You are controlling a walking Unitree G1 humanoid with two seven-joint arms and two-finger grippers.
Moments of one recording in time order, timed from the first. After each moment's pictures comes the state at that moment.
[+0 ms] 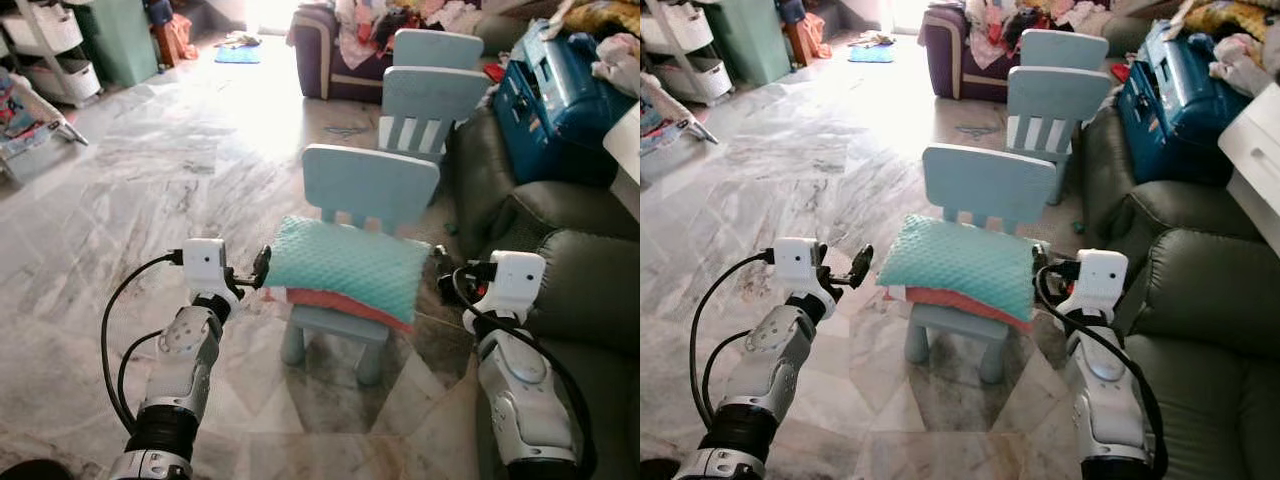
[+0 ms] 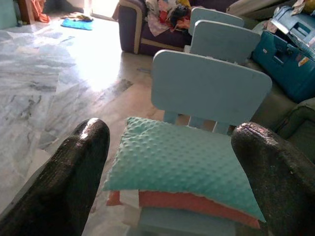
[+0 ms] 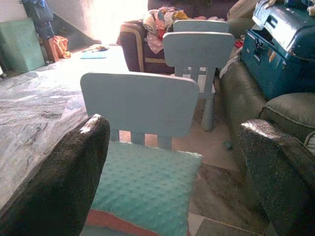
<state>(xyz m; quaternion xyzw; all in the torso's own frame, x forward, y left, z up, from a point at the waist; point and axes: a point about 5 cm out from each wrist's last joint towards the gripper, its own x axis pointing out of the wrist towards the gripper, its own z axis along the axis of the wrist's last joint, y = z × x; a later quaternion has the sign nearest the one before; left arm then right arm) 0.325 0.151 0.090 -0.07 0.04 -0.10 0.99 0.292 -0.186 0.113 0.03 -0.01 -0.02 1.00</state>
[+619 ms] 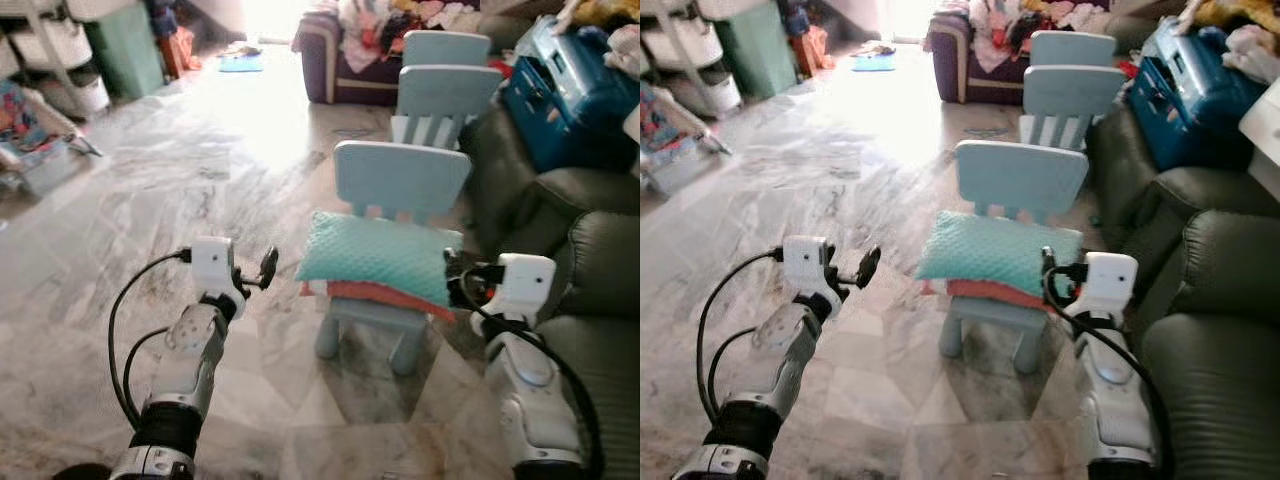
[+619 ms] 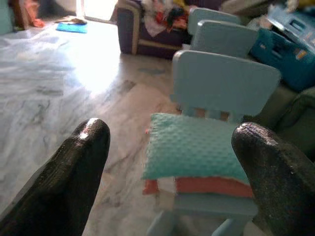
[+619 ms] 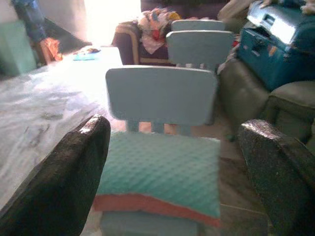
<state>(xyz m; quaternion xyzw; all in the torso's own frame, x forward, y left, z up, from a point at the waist) 0.327 0.148 0.091 -0.07 0.04 -0.11 0.99 0.290 -0.193 0.110 0.02 -0.01 -0.04 1.00</state>
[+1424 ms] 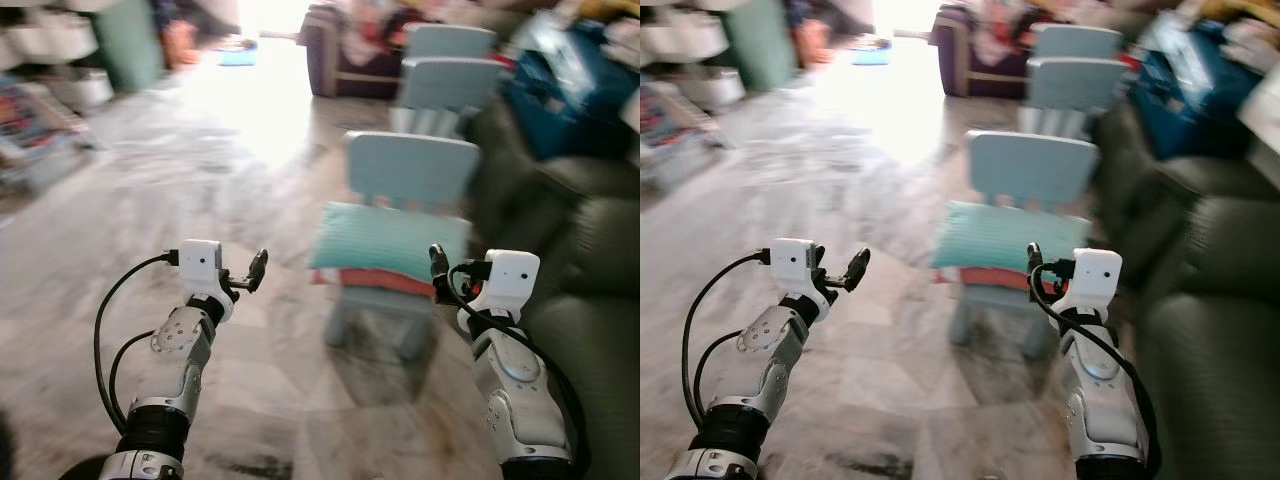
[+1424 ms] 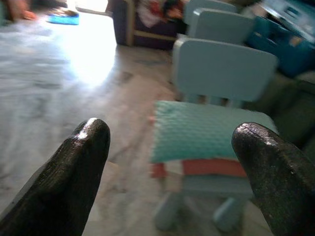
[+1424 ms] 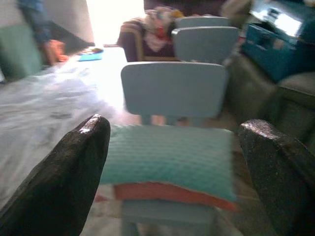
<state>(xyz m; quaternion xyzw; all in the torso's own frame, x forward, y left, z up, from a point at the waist) 0.324 0.157 0.090 -0.06 0.05 -0.12 0.99 0.294 -0.183 0.114 0.03 -0.02 -0.02 1.00</state>
